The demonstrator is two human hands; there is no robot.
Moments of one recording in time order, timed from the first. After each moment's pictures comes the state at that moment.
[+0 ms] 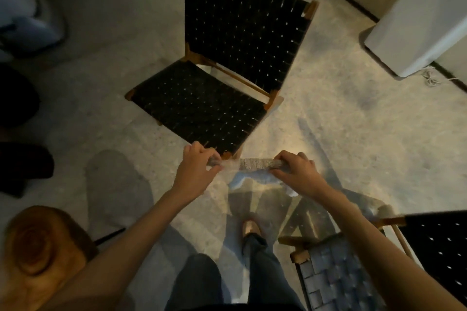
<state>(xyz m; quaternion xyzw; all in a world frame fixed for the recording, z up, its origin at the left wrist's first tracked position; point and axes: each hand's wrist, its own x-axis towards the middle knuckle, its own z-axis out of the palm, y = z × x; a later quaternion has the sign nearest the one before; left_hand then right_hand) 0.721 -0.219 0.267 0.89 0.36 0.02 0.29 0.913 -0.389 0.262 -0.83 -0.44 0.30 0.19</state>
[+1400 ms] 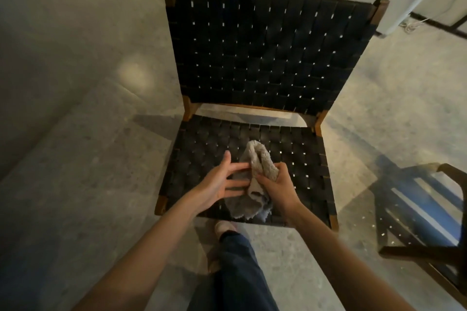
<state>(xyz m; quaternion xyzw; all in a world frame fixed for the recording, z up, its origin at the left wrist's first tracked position) 0.829 0.302 0.167 0.54 0.30 -0.29 0.73 0.859 0.141 0.150 -0.73 0.14 0.31 0.60</state>
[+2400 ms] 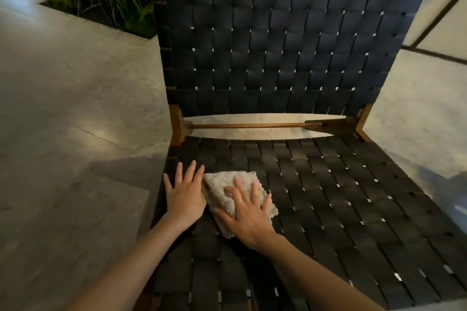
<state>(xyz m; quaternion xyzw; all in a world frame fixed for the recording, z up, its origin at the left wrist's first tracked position) 0.885 0.477 -0.190 0.98 0.10 -0.13 0.09 0.878 0.309 -0.204 -0.95 -0.17 0.20 0.19</state>
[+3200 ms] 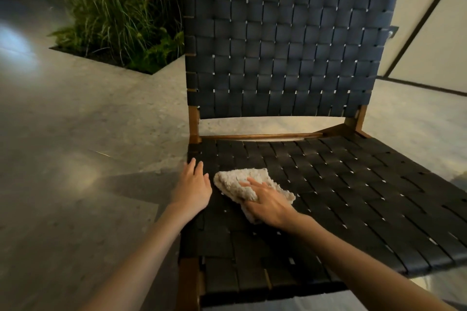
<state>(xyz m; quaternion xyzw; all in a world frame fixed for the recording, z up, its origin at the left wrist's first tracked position) 0.851 0.521 -0.200 0.96 0.11 -0.07 0.24 0.860 0.327 -0.203 -0.94 -0.17 0.20 0.21</state>
